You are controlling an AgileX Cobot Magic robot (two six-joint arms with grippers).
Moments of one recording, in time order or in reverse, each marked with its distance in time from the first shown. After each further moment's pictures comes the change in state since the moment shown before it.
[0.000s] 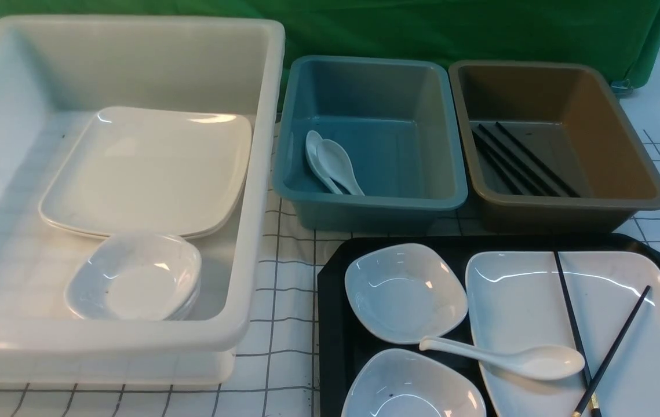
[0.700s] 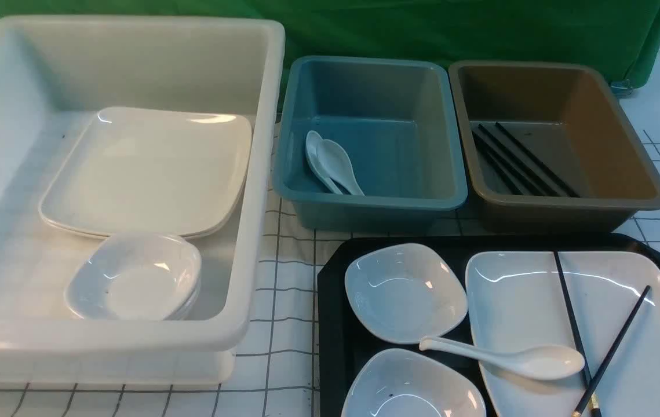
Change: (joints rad) right arm 0.000 0.000 0.000 0.000 0.000 0.000; left arm 0.000 0.000 0.000 0.012 0.017 0.000
